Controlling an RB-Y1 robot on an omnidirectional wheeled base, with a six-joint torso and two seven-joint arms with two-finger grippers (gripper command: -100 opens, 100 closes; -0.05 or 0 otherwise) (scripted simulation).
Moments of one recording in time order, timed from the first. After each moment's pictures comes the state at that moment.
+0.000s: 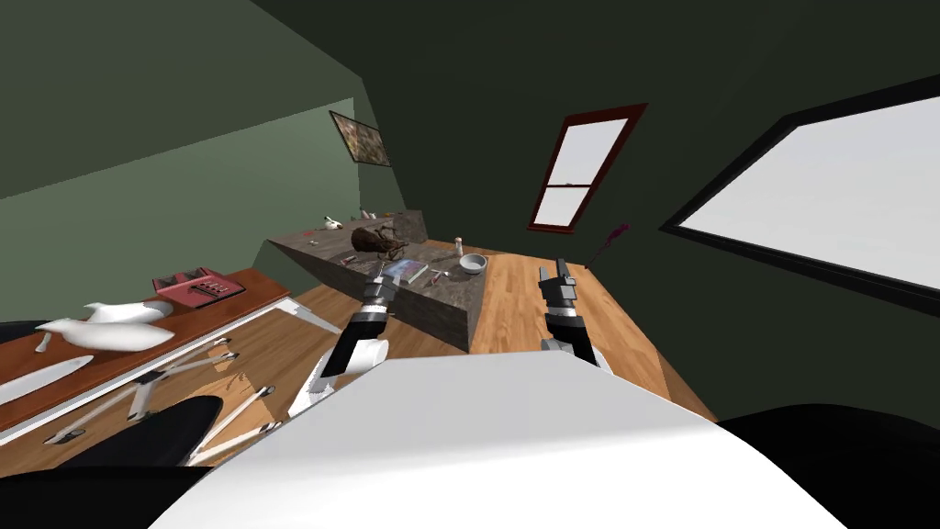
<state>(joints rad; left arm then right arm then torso) 0.44 0.25 0.08 -2.18 0.11 -0.16 0.22 0.53 -0.05 -0.04 -2.20 0.05 -0.47 -0.17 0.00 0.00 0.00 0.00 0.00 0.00</state>
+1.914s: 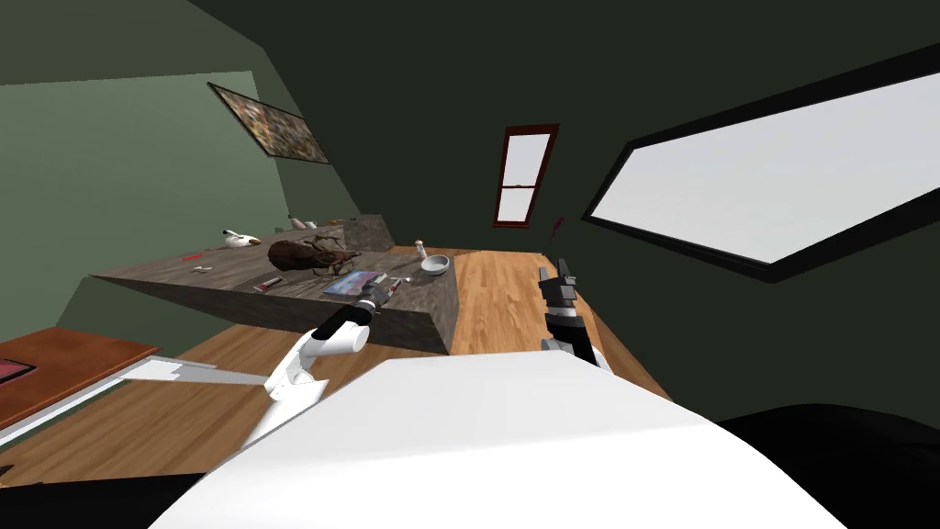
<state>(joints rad) 0.31 0.47 0.21 -2.01 0.25 0.42 0.48 0.53 -0.05 -0.04 -2.20 0.05 -0.47 -0.17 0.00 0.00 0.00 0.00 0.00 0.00</state>
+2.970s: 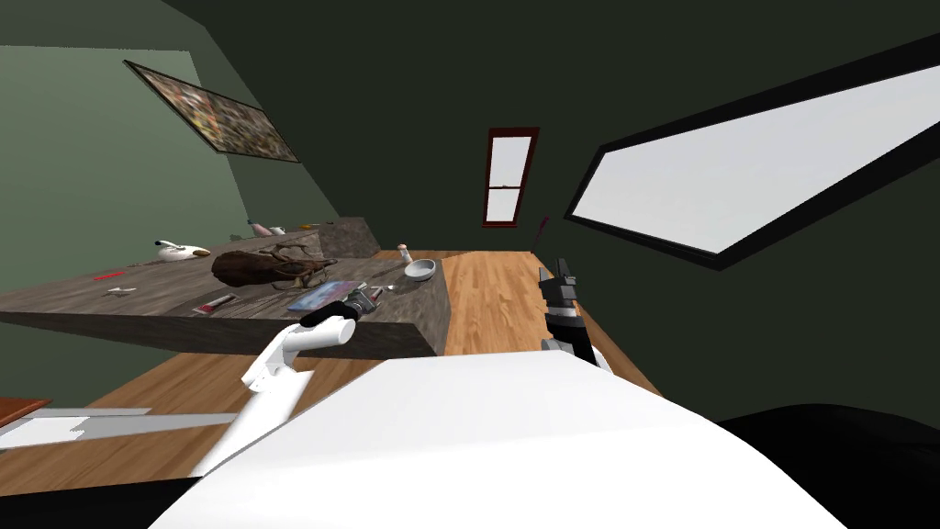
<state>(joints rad) 0.25 0.55 0.30 -1.91 0.32 0.73 0.59 0.53 -0.05 -0.04 -2.20 0.05 -0.47 -0.17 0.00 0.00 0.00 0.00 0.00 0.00</state>
